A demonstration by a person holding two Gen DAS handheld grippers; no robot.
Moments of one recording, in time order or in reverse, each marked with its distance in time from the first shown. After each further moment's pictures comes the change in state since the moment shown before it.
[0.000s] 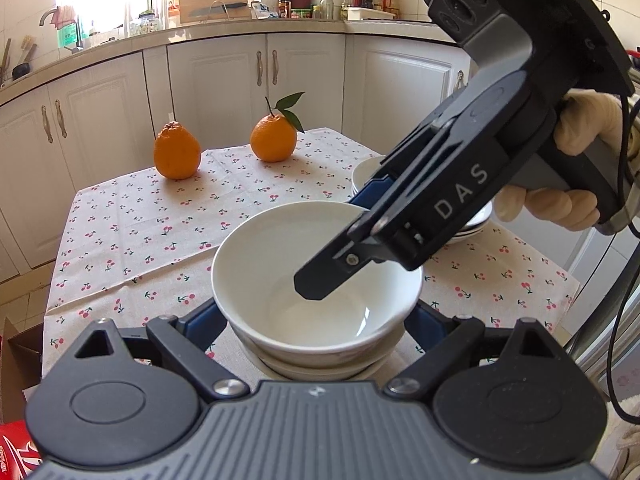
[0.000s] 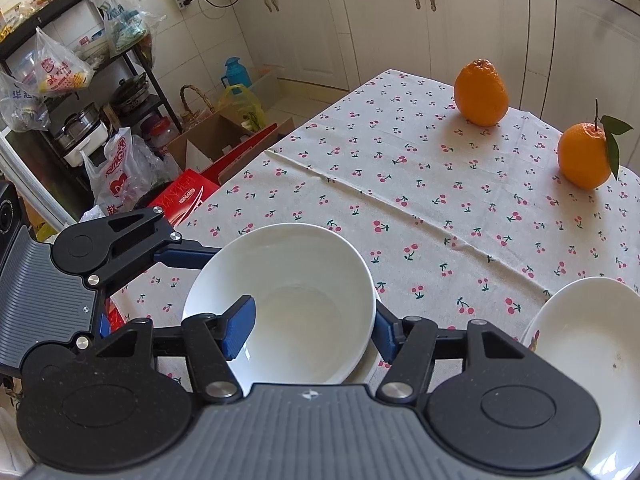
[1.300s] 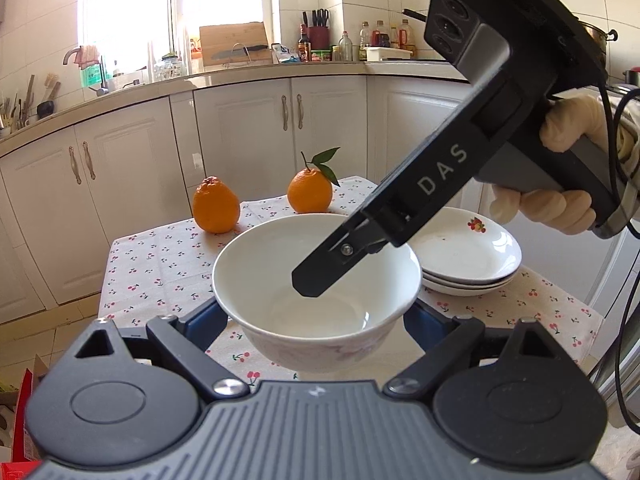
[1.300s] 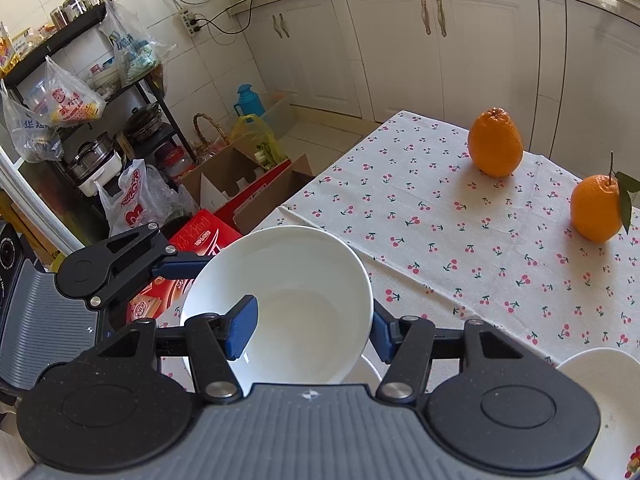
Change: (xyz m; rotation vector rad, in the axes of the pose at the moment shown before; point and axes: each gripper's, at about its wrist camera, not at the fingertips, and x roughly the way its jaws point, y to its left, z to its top) left arm -0.018 0.023 0.024 0.023 -0.122 0.075; right arm -0.015 -0.001 0.047 0.019 -0.064 0.047
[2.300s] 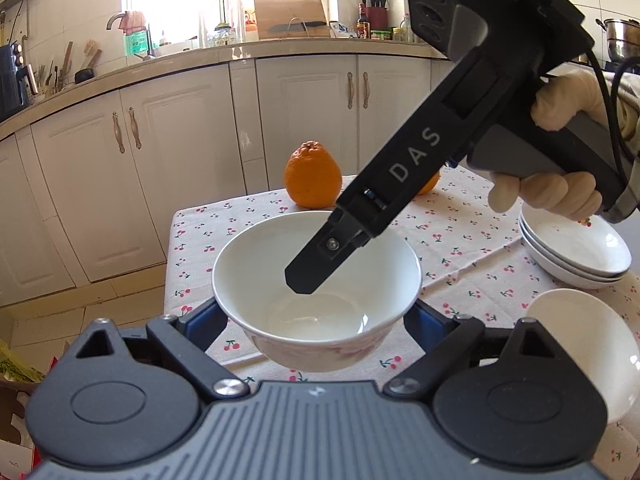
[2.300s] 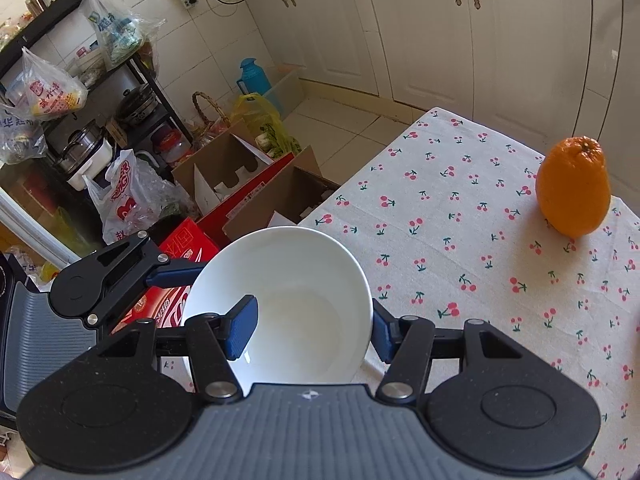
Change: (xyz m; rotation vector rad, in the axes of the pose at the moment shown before) left arm 0.051 0.106 -0.013 -0.055 0.047 0.101; right arm 0.130 -0.019 0.096 -0.010 0.101 0.054
